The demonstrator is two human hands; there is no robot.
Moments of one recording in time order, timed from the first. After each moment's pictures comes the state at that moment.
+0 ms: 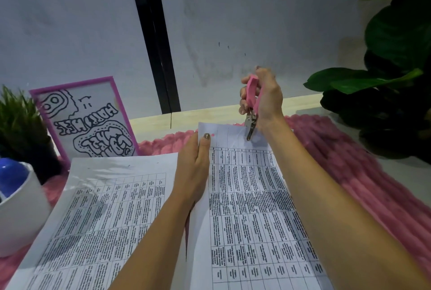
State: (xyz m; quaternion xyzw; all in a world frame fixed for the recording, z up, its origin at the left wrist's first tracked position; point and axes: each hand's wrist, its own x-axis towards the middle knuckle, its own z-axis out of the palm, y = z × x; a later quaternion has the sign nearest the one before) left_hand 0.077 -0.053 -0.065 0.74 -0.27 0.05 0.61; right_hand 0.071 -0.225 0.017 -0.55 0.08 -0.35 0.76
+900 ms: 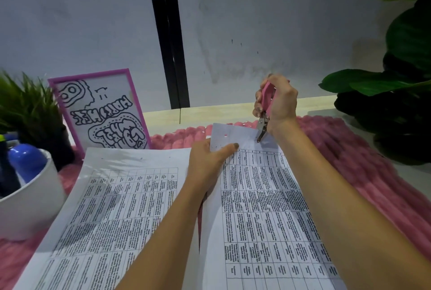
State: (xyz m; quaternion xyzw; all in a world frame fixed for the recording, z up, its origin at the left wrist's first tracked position) left_hand 0.078 -0.050 -0.060 0.66 -0.22 -0.12 0.70; right_hand 0.072 -0.219 0.009 -0.53 0.10 -0.36 0.76
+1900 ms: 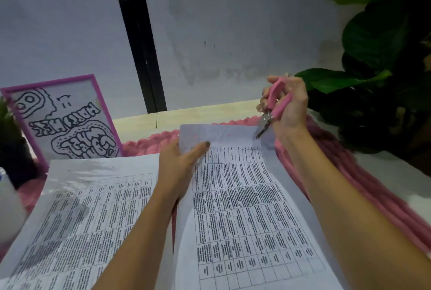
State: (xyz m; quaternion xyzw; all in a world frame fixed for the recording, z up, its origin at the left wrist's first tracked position) left_hand 0.075 -0.050 -0.058 0.66 -0.23 -0.08 0.71; right_hand 0.023 -0.267 0.006 -0.47 0.04 -0.40 0.79
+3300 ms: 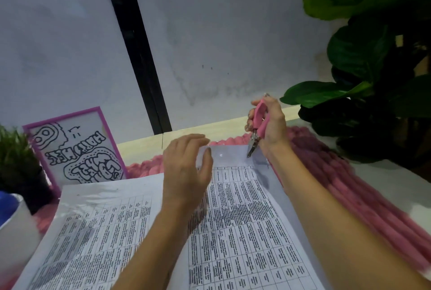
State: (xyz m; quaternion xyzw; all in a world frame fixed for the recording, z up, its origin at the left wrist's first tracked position) left_hand 0.057 -0.067 -0.035 0.75 -0.40 0.37 0.38; right_hand 0.032 -0.269 -0.003 -0.48 0.08 -0.40 0.78
